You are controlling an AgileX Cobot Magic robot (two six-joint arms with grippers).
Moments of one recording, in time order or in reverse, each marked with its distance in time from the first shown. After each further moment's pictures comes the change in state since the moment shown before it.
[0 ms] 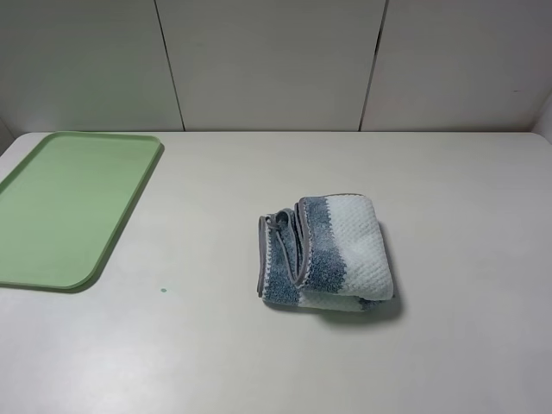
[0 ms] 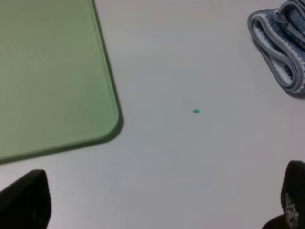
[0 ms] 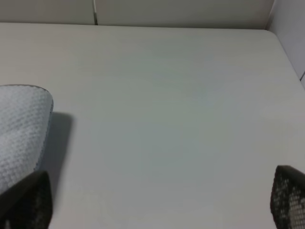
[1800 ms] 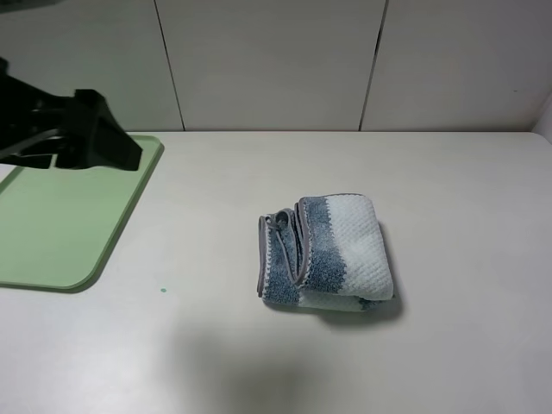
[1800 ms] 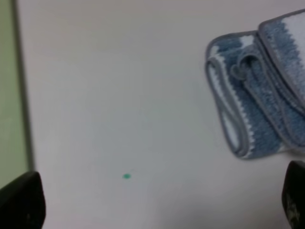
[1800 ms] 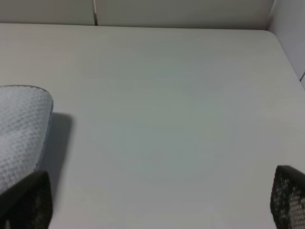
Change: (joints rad) left arm 0.000 1.037 -0.358 -0.150 -0.421 -0.092; right arm 0.000 0.000 0.000 0.000 -0.002 0.000
